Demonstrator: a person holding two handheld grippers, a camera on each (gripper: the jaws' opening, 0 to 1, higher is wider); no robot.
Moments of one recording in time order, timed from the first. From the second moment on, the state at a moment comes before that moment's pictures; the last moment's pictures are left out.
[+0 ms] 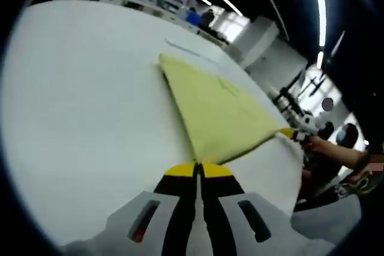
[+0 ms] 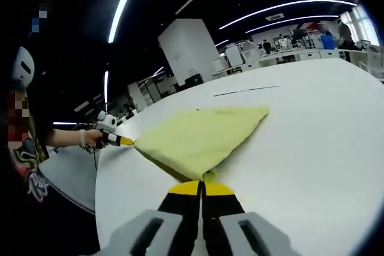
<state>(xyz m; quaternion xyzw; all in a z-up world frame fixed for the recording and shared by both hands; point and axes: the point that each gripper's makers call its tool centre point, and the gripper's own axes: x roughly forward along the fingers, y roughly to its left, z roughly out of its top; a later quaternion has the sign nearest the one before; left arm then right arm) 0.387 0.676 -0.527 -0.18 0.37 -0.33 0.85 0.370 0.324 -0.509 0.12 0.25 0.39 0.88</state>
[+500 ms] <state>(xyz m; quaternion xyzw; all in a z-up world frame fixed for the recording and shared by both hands) 0.339 0.669 -0.530 -0.20 0.39 -0.32 0.84 0.324 0.318 -0.510 0.14 0.26 0.39 0.87</state>
